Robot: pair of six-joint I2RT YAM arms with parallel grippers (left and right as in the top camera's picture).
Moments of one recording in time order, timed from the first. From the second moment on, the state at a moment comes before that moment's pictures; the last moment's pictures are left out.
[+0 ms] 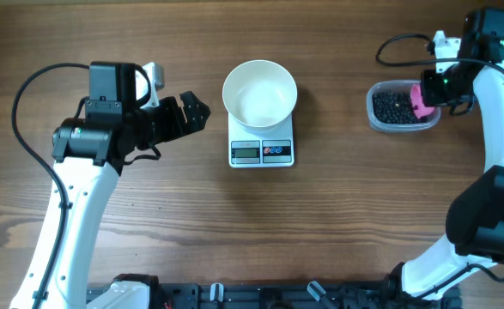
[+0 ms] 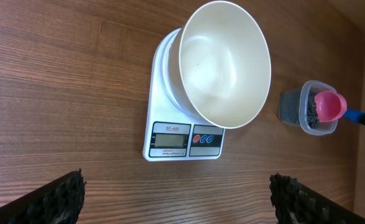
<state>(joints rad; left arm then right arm) -0.10 1.32 1.22 -0.88 0.39 -0.43 -0.22 1.86 1.63 -1.08 0.00 -0.29</state>
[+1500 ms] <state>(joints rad) -0.10 1.32 1.22 -0.88 0.39 -0.43 -0.31 1.93 1.57 -0.86 -0.33 -0.21</state>
